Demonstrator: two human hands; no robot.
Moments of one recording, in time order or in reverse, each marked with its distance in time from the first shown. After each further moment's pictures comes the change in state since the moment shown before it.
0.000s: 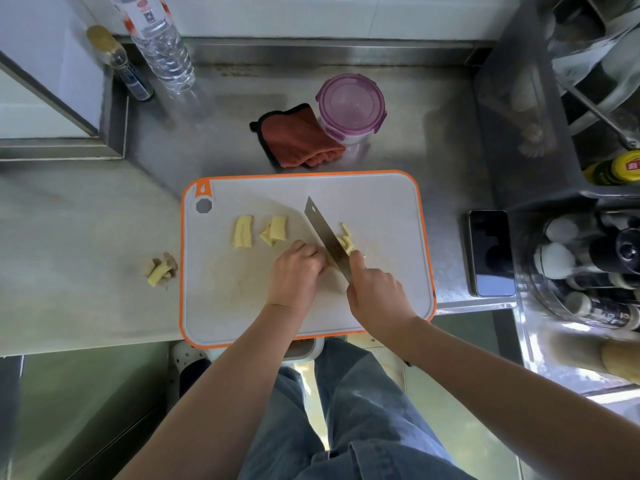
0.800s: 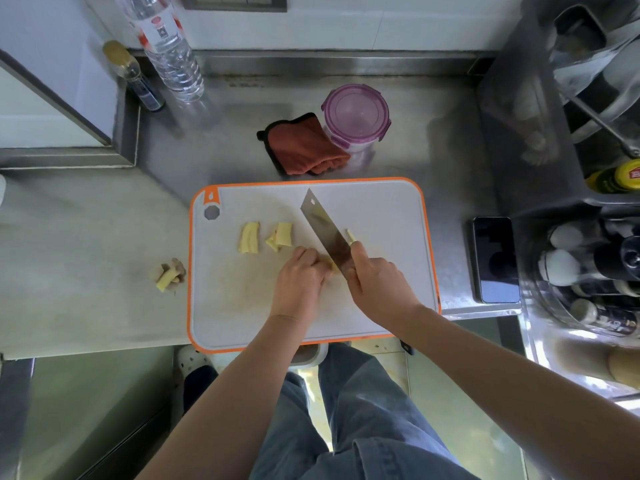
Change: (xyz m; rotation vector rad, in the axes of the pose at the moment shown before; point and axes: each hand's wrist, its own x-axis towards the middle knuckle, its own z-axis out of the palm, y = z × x) left_hand -0.008 -0.002 0.001 -0.085 0.008 -0.047; right_hand 0.016 0.002 -0.014 0.065 0.074 -0.095
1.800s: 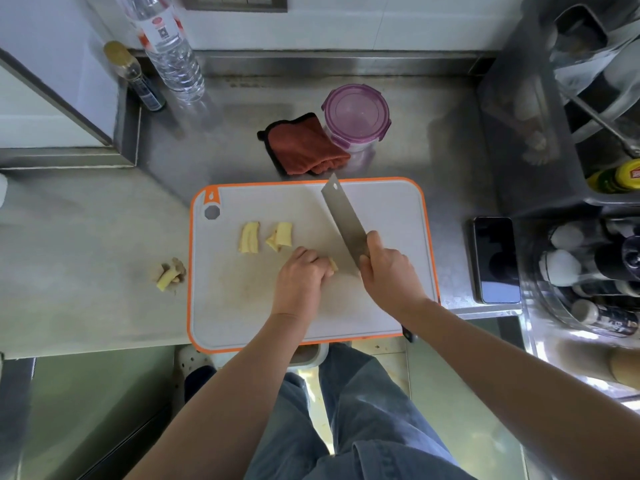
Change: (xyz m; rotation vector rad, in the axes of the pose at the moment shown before) left_hand 0.002 0.001 0.001 -0.048 -0.031 -0.077; right_hand 0.008 0.014 -0.003 0.066 0.103 0.080
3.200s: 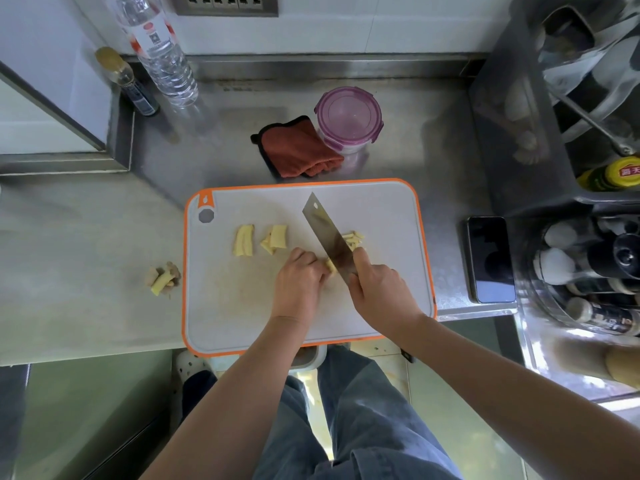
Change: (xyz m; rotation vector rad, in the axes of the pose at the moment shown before) left_hand 0.003 0.007 0.003 0.009 0.019 0.014; right_hand -0.019 -0.006 0.005 -0.063 -0.070 -0.051
